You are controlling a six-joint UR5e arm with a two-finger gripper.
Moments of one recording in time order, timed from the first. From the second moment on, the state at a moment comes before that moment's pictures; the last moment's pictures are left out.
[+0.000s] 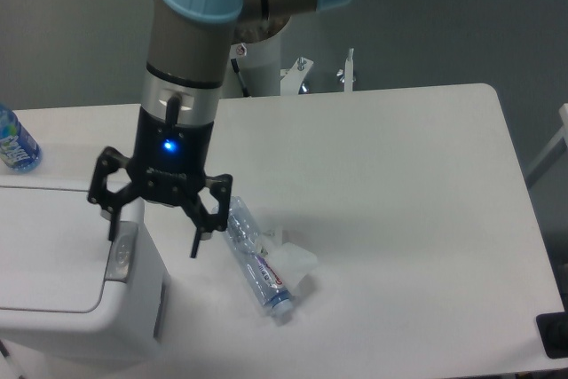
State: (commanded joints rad) arm 2.21 -1.85 -1.41 -0.89 1.25 0.21
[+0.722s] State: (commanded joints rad) arm 2.21 -1.87 -1.40 -0.89 1.25 0.21
